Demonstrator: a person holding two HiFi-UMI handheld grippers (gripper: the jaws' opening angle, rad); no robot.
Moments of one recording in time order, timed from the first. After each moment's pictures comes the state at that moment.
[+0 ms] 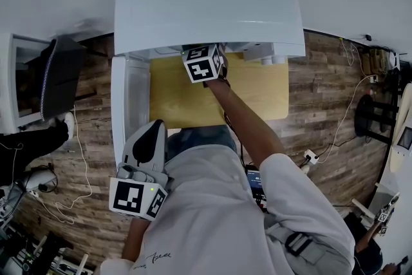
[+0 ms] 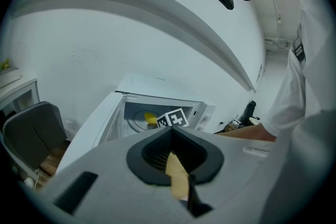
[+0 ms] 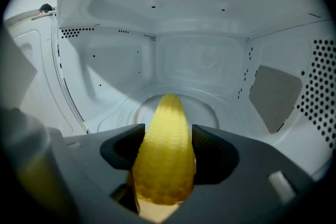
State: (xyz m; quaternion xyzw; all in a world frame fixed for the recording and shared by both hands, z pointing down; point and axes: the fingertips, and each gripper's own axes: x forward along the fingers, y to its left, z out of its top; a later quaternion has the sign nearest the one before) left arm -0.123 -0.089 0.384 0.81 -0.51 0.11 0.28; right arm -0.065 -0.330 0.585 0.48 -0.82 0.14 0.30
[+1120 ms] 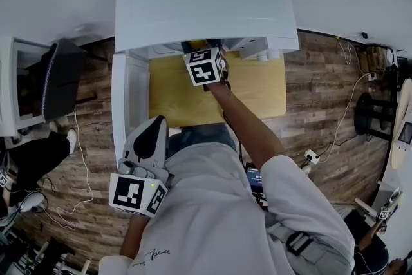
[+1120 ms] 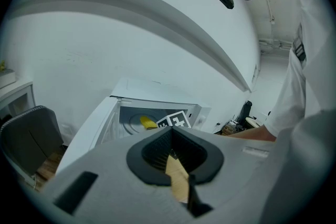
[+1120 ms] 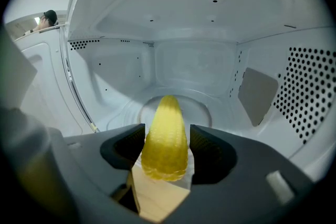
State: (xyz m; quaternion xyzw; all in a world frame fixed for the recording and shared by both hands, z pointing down) left arm -0.115 -0.084 0.372 0.83 -0.49 0.10 0.26; right arm -0.052 -0.311 0.571 0.49 -0.81 0.15 0.29
